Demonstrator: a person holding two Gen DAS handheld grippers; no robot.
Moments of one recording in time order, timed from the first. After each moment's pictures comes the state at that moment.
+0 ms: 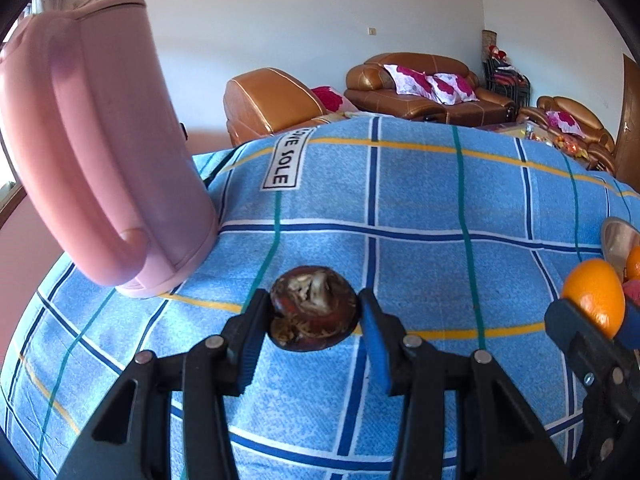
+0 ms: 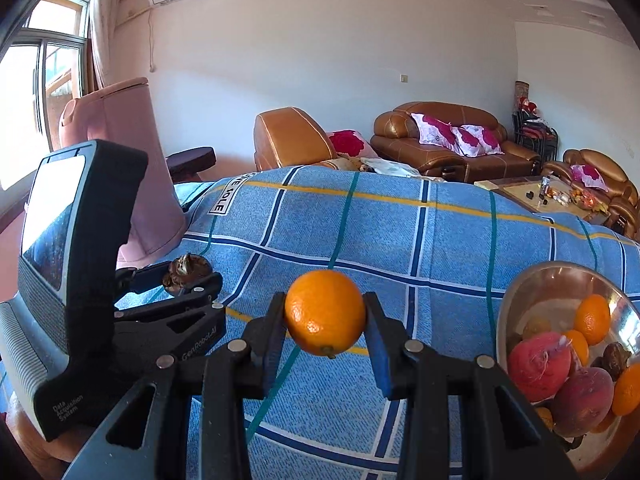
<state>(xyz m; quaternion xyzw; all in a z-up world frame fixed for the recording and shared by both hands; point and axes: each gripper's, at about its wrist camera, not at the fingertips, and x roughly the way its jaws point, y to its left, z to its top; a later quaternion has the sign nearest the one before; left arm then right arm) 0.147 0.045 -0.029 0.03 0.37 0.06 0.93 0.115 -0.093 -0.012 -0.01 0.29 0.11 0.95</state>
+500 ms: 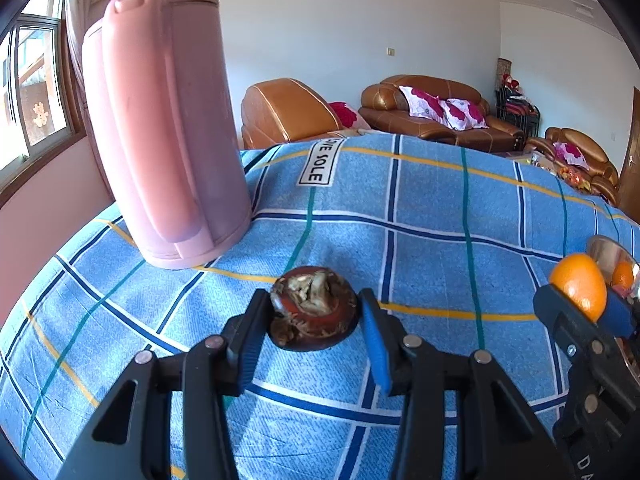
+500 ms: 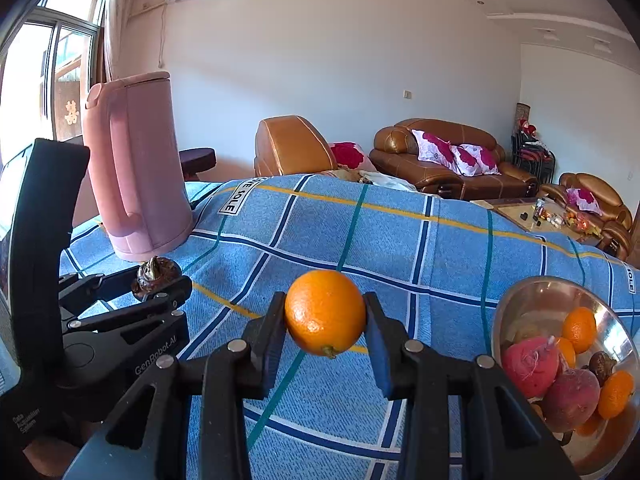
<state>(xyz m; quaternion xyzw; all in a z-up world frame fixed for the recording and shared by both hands) 0.111 0.061 -0.026 -0.01 0.34 0.08 0.94 0.098 -0.077 -0.011 -0.05 0.26 0.10 0.96</state>
